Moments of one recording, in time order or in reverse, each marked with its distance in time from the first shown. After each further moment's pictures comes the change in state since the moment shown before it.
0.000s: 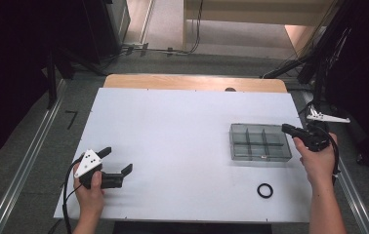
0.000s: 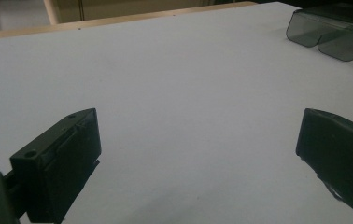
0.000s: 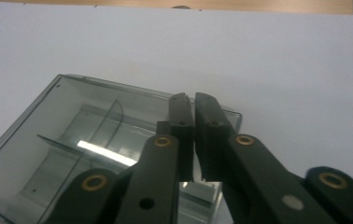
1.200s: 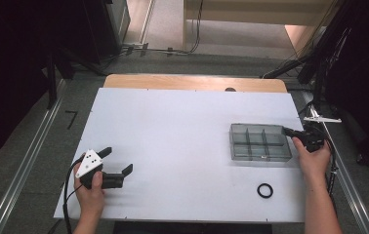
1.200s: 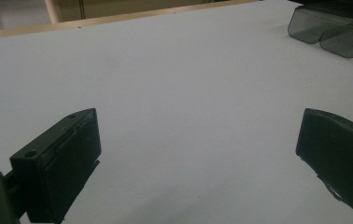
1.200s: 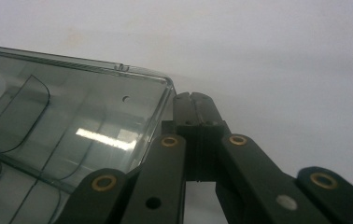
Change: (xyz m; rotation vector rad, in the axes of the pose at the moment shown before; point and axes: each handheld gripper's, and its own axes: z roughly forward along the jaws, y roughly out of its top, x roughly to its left) left arm -0.001 0.000 0.001 0.007 0.004 0.008; right arm -0.045 -0.020 0.044 0.076 0.009 0.045
